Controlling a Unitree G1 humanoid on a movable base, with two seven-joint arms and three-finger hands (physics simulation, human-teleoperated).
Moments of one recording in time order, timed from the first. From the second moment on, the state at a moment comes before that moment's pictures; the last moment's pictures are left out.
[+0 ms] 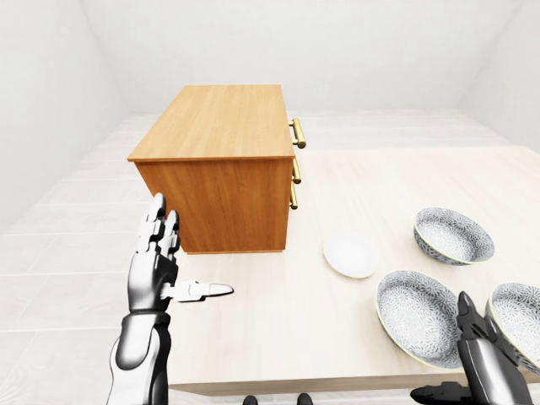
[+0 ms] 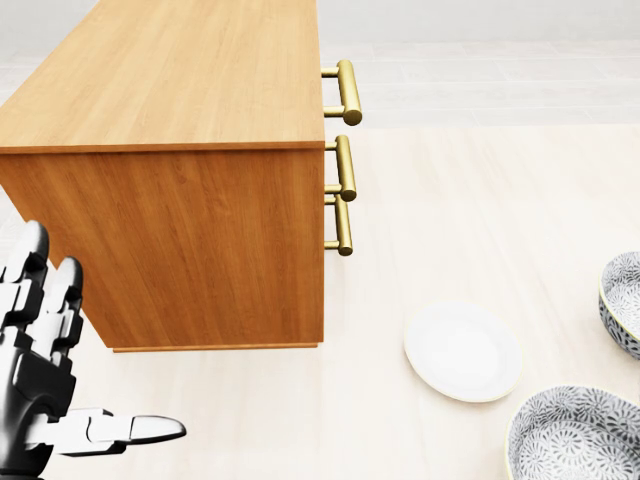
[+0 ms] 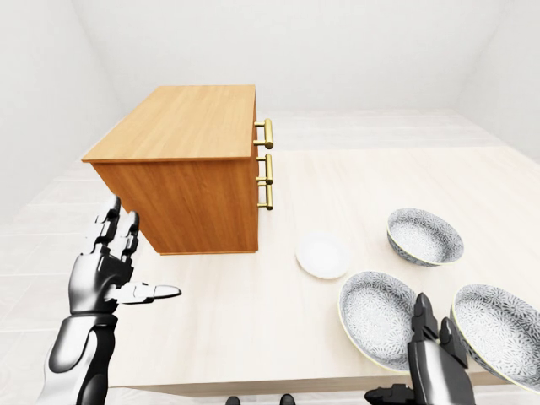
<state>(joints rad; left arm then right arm) 0.18 0.01 0.17 -0.48 -0.11 0.09 -0.16 0.56 0.32 -0.59 -0.57 -1.01 -0.09 0.30</state>
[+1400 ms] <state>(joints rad) 0.18 0.01 0.17 -0.49 -0.10 0.09 -0.16 0.61 0.26 -0.49 -0.51 -1.10 -0.09 0.19</state>
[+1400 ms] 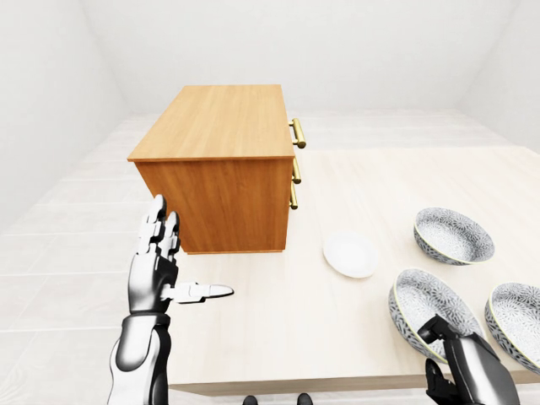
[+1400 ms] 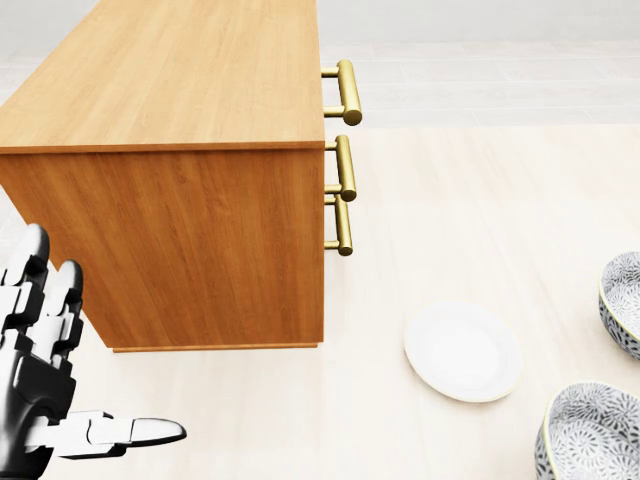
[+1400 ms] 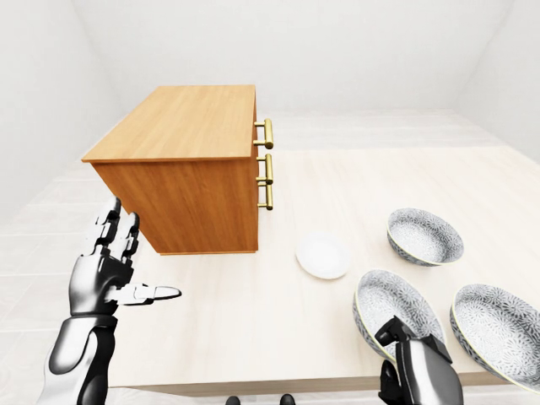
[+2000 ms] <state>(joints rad) 0.19 0.00 0.17 -0.48 -0.10 0.09 -0.17 0.60 0.30 -0.52 -0.59 -1.01 -0.09 0.26</state>
